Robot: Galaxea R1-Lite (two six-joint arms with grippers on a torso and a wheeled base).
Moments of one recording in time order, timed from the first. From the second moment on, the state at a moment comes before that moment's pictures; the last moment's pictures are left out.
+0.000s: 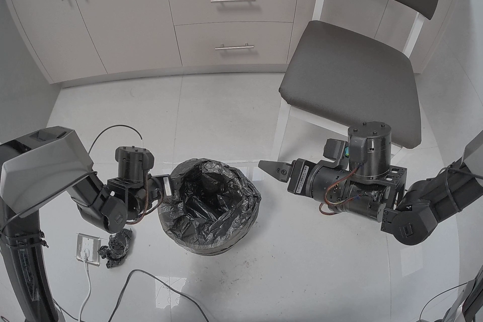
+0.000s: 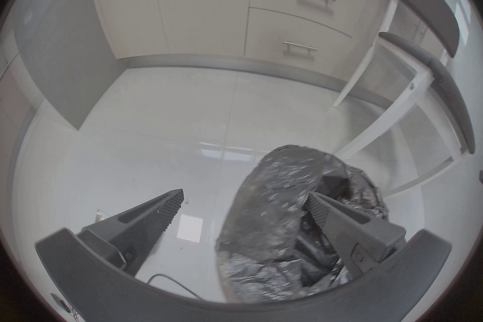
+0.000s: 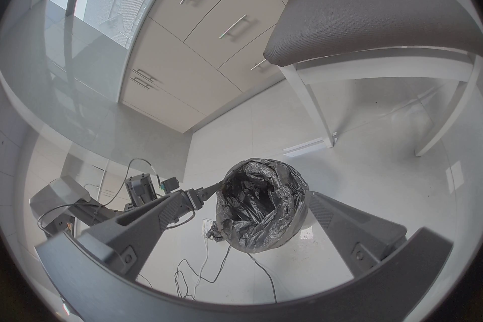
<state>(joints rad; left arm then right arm) -0.29 2.23 -0.86 -0.85 0.22 -0.29 0.65 1.92 -0.82 -0.80 -0.01 0.61</state>
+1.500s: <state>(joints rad) 0.17 2.47 -1.53 -0.45 -0.13 -0.15 0.61 2.13 -0.69 -1.15 0.10 0.61</state>
